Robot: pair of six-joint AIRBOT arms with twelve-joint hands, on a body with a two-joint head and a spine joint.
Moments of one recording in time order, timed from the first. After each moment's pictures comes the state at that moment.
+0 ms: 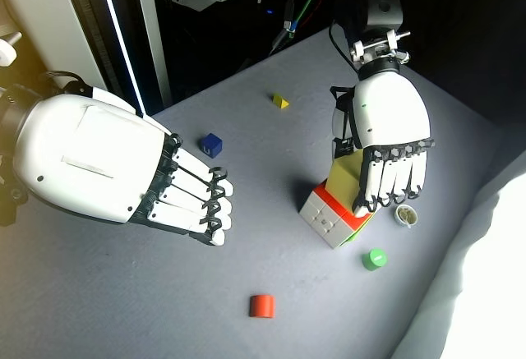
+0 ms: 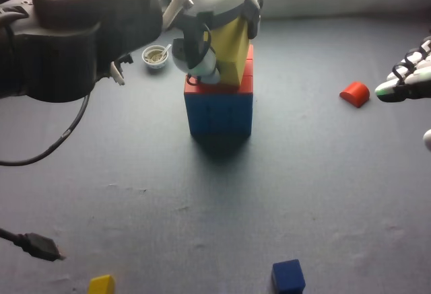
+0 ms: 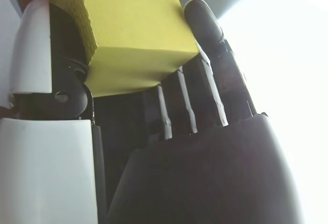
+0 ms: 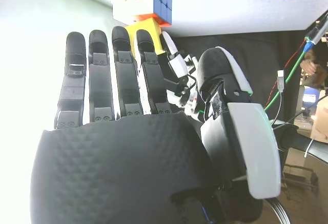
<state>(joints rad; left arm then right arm) -0.04 -1.28 1.21 -1.49 -0.27 2.52 -0.12 -0.51 0.79 -1.29 0.21 0.29</state>
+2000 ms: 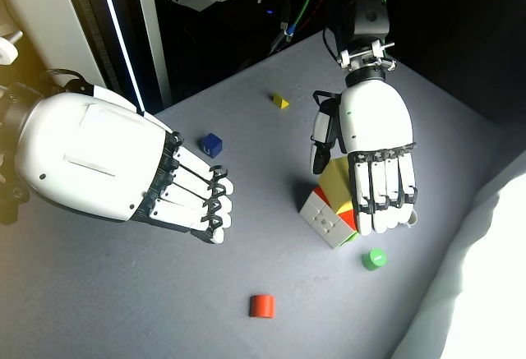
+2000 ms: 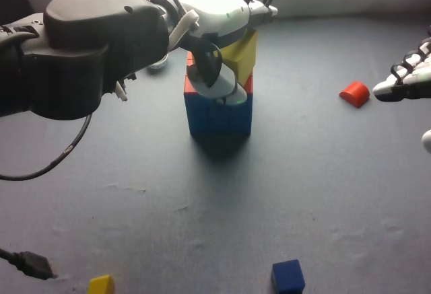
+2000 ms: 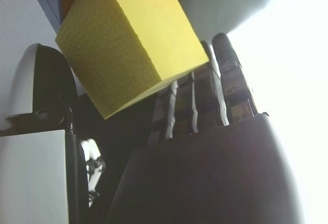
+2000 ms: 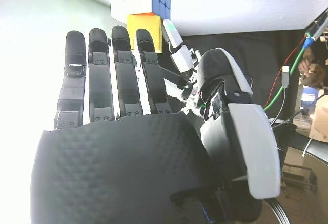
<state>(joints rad) -0.01 -1.28 1.19 -1.48 -0.28 2.52 -0.12 -0.51 0.79 -1.29 0.21 0.29</state>
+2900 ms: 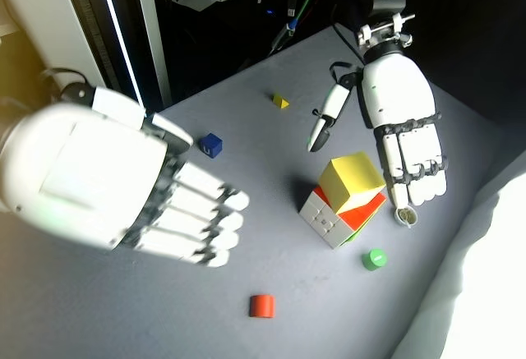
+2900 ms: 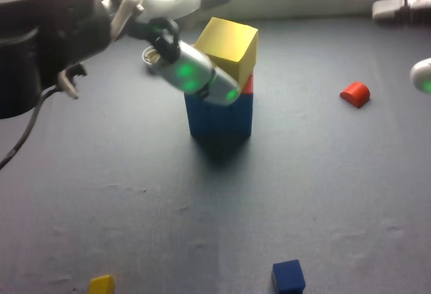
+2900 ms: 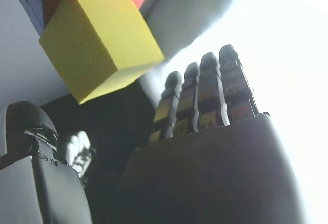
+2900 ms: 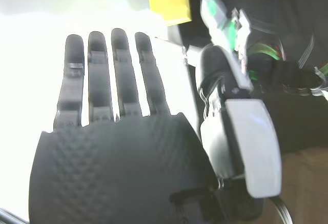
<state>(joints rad) -0.03 -1.11 1.08 -1.61 -0.31 2.62 -0.13 -0.53 0.82 -0.38 0.29 -0.36</state>
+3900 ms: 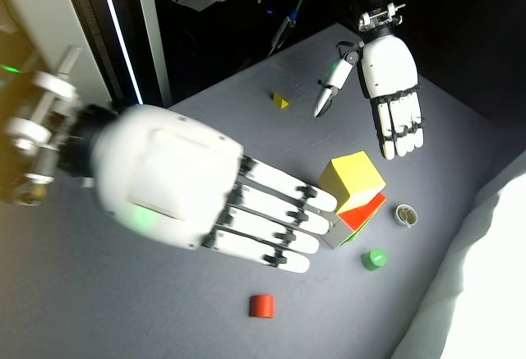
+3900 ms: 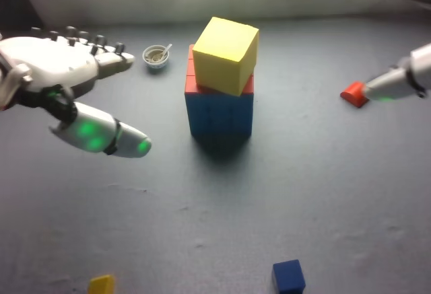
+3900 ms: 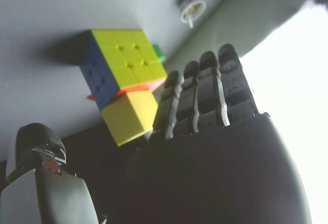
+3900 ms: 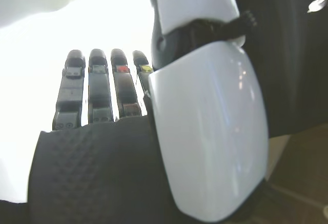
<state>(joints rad) 0.18 -0.81 0.90 -1.50 -0.31 2.45 -0.04 -0.79 0.91 0.35 0.18 -0.72</state>
